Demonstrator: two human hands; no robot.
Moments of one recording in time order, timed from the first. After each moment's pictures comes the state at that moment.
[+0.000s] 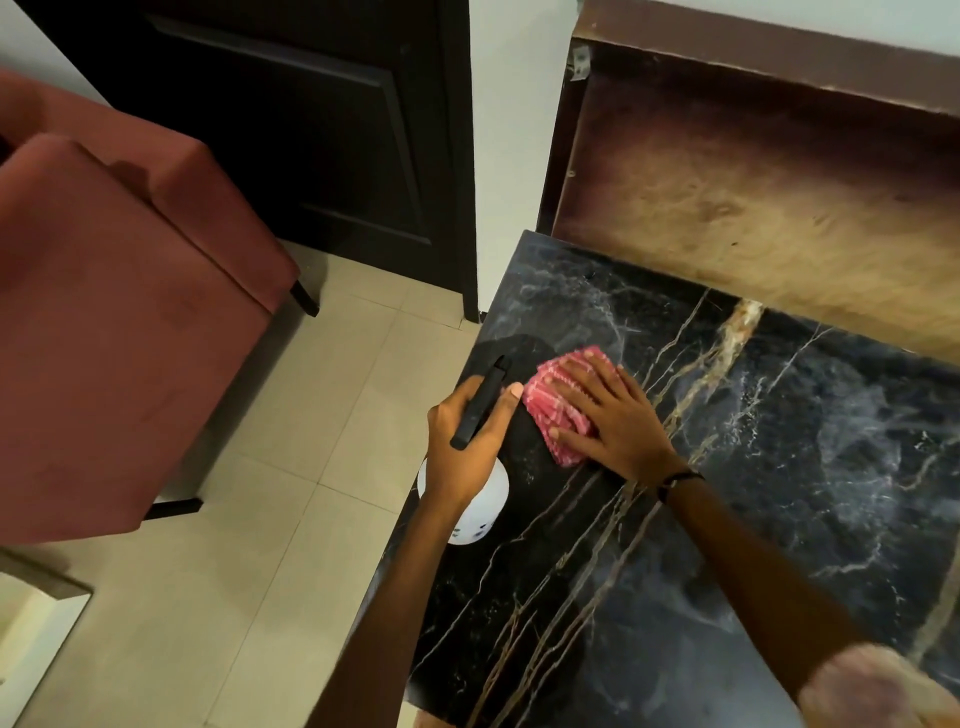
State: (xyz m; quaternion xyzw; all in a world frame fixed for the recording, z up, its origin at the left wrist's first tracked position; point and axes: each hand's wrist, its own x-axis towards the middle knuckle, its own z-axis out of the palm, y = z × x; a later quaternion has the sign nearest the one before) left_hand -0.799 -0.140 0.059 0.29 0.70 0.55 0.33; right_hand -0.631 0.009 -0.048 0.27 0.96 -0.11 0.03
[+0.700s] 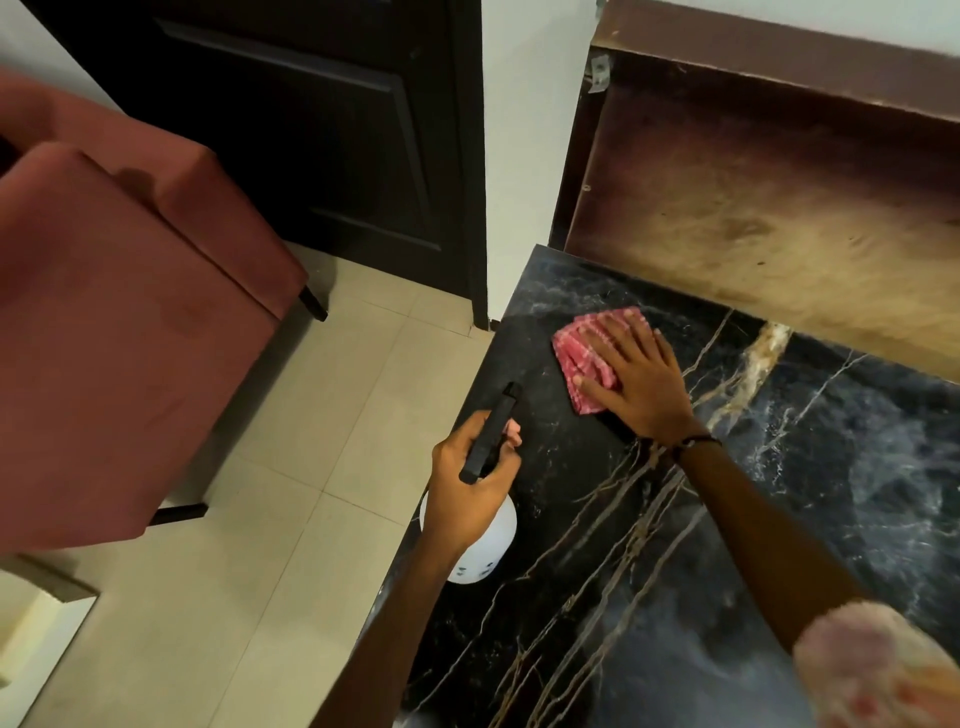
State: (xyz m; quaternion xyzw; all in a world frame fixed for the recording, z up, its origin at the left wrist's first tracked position) left_hand -0.803 -0.140 0.039 0.30 0.69 0.55 0.37; right_hand -0.660 0.086 -0.057 0.35 0.93 -0.10 -0.01
